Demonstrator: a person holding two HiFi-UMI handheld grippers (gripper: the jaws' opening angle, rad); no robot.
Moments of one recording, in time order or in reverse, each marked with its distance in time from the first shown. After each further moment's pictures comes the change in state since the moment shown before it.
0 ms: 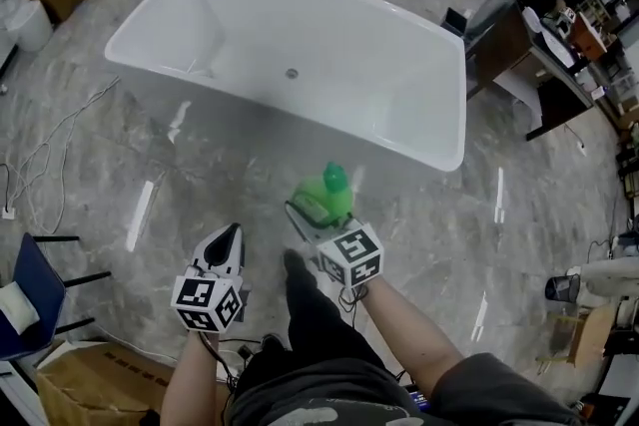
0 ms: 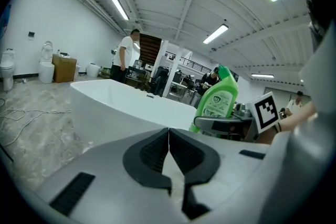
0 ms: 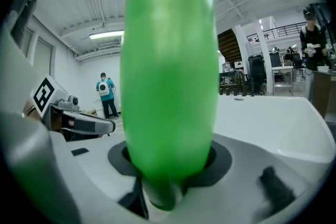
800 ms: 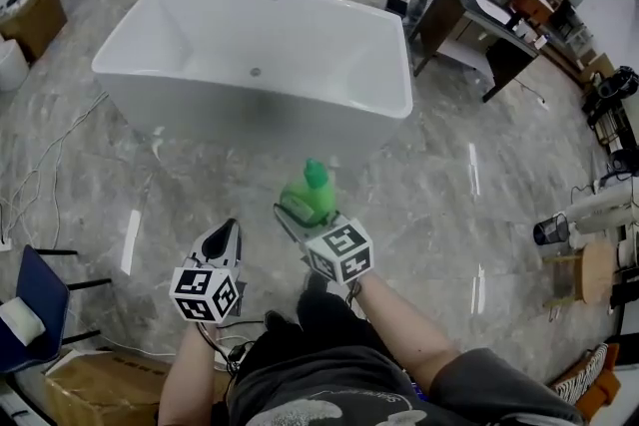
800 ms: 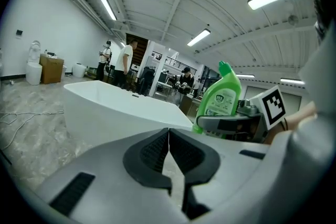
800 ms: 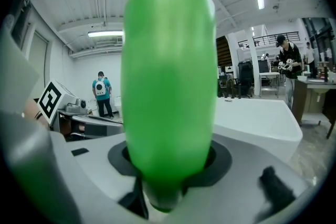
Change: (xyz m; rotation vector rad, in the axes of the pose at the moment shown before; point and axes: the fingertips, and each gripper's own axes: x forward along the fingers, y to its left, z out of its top) left arm -0.147 -0.077 -0.034 0.061 0.008 -0.148; right arm -0.146 0.139 -0.009 0.015 -0.009 -0.111
